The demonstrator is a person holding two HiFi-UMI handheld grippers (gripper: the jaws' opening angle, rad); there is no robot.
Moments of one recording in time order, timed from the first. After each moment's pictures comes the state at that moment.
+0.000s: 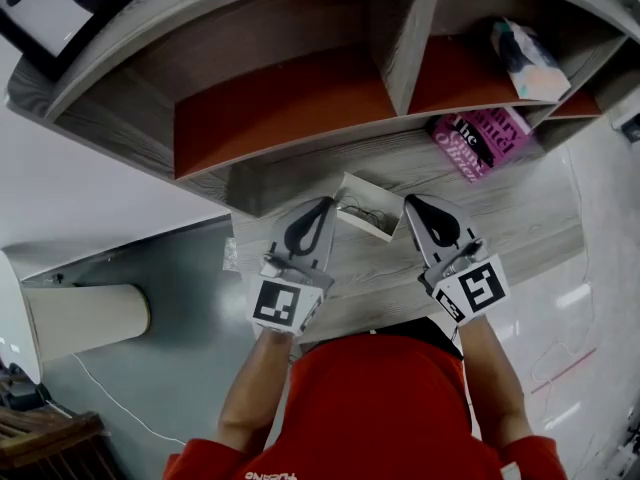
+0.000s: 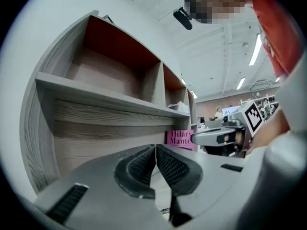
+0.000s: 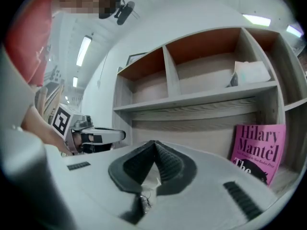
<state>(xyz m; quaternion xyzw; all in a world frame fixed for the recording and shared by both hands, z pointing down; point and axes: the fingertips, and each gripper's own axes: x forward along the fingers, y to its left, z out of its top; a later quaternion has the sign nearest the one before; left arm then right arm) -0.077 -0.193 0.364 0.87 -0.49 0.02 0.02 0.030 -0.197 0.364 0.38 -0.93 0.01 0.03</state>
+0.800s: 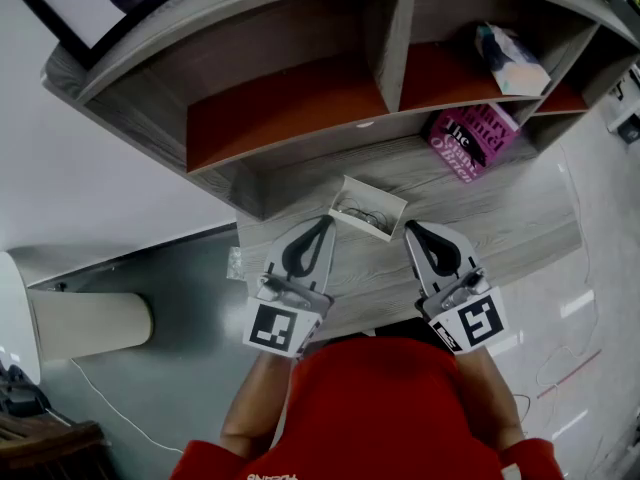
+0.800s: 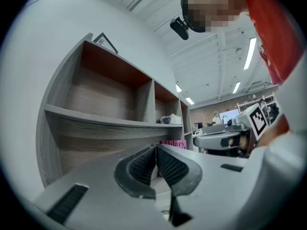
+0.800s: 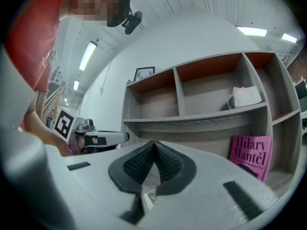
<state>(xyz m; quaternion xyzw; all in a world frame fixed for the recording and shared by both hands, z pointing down) -0.075 -0.143 0.329 0.88 -0.48 0.00 -0.01 0.031 -0.136 0.326 0.39 -0.92 -0.02 -0.01</state>
